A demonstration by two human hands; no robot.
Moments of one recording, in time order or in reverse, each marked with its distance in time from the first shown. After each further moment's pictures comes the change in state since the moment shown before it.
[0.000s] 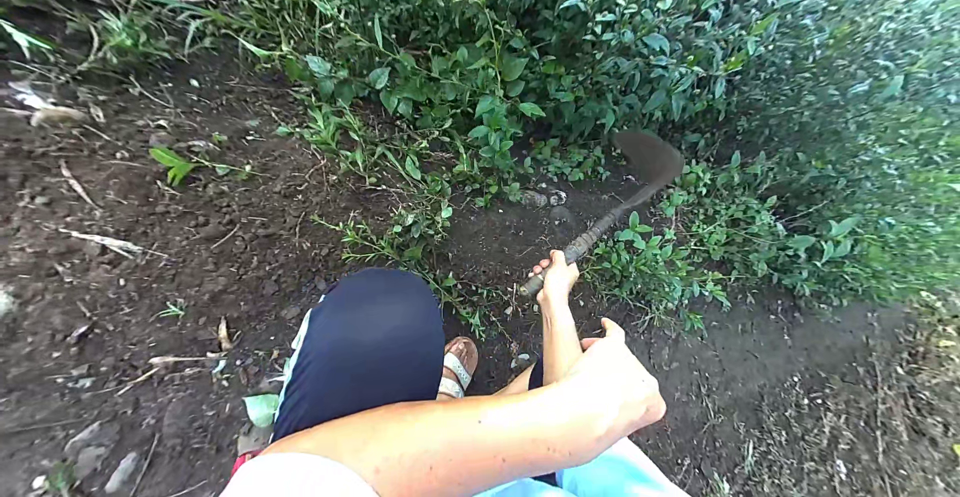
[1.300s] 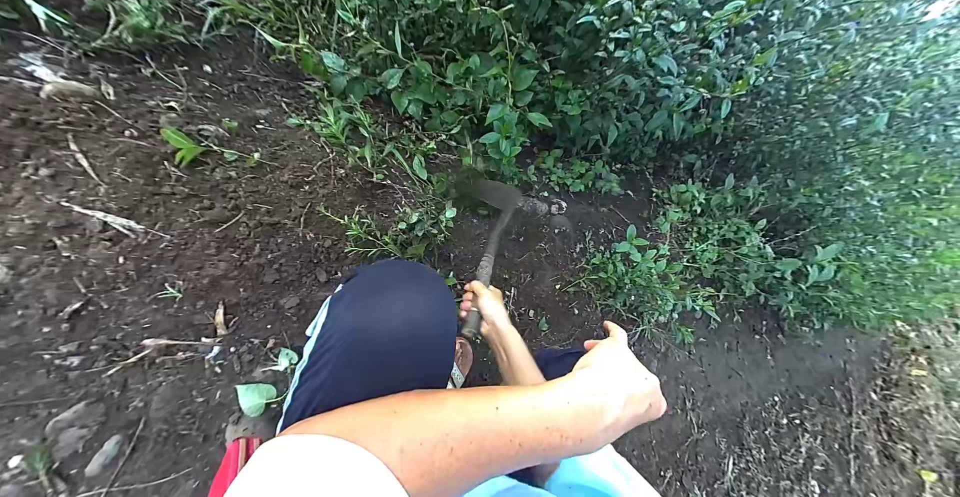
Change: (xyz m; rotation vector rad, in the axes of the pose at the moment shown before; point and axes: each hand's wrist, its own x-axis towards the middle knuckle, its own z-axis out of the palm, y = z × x) left_hand 0.006 -0.002 -0.007 -0.107 -0.074 -0.027; right_hand -0.088 0.047 0.035 -0.249 -0.419 0.463
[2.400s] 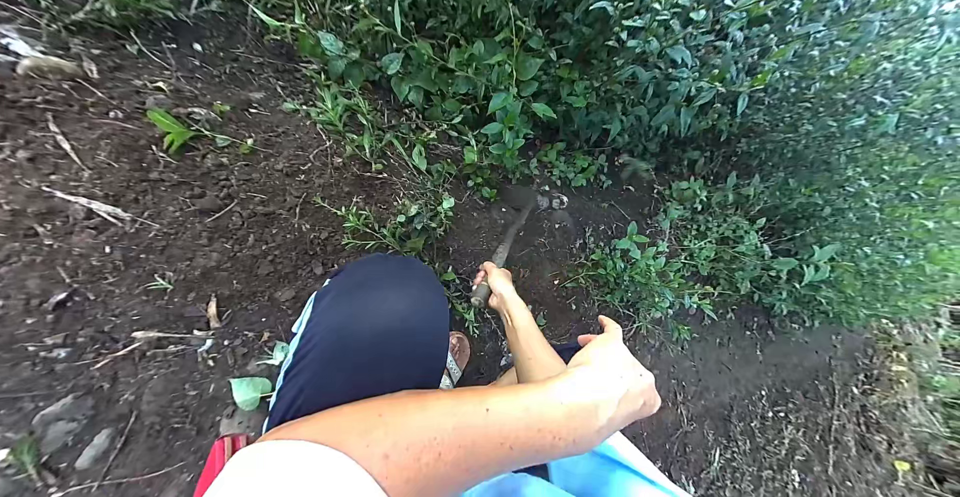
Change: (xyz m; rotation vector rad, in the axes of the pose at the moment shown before) left_hand -0.008 -0.007 -0.002 0.032 -0.035 -0.012; right_hand 0.059 -0.023 -0.020 -0.073 0.196 -0.062
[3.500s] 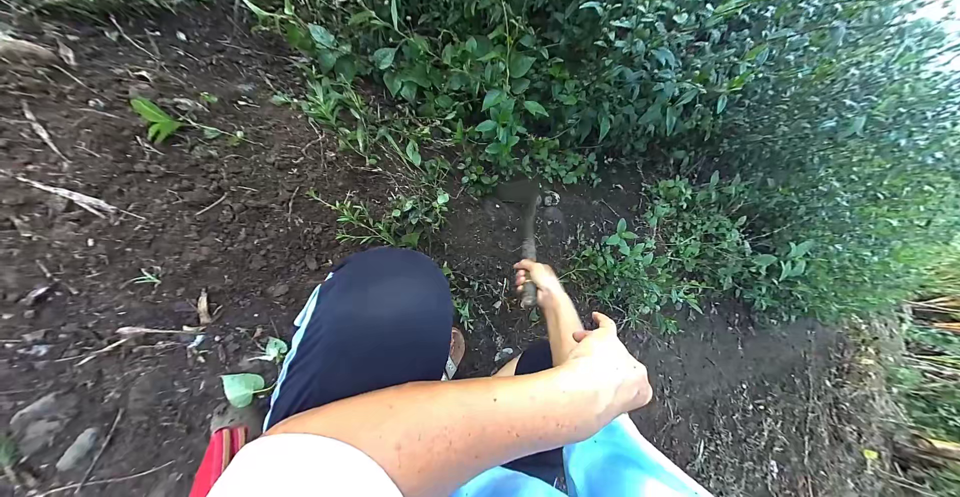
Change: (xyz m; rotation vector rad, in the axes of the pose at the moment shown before) left_hand -0.001 0.006 0.003 0.021 -0.003 0.024; right_hand 0.000 -0.043 -0.078 -0.118 -0.058 0.083
